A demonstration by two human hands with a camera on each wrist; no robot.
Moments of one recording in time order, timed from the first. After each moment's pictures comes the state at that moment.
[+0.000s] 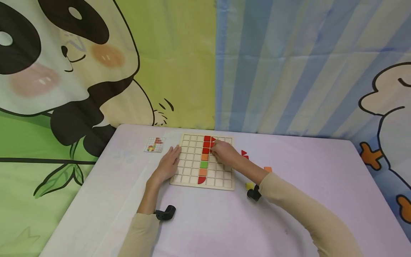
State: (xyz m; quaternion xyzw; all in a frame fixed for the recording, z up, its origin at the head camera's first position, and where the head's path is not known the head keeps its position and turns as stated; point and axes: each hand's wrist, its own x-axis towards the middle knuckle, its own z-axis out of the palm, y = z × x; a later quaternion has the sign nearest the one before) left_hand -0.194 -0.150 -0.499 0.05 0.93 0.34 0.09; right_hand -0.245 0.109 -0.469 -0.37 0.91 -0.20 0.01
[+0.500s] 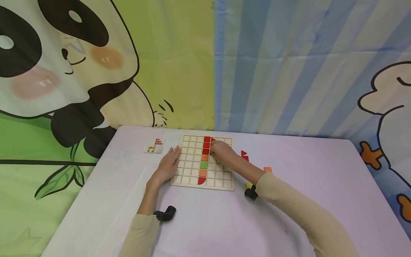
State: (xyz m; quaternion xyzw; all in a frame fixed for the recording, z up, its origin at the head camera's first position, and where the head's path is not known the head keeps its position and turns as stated) left_hand -0.195 -0.150 -0.500 0.04 0.94 0.34 0.09; right_hand -0.249 0.101 -0.466 -0.35 0.92 -0.18 0.03
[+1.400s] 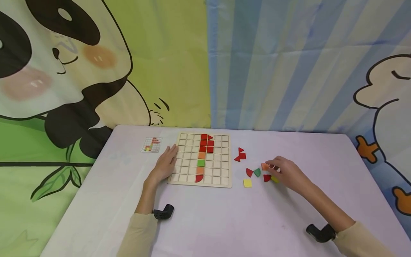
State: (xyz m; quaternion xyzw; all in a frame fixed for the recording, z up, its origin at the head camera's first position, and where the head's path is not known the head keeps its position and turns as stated) left_hand -0.196 -0.150 -0.501 0.05 0.94 0.33 0.10; right_hand -0.151 0.288 -0.455 -0.19 0.95 -0.24 0.03
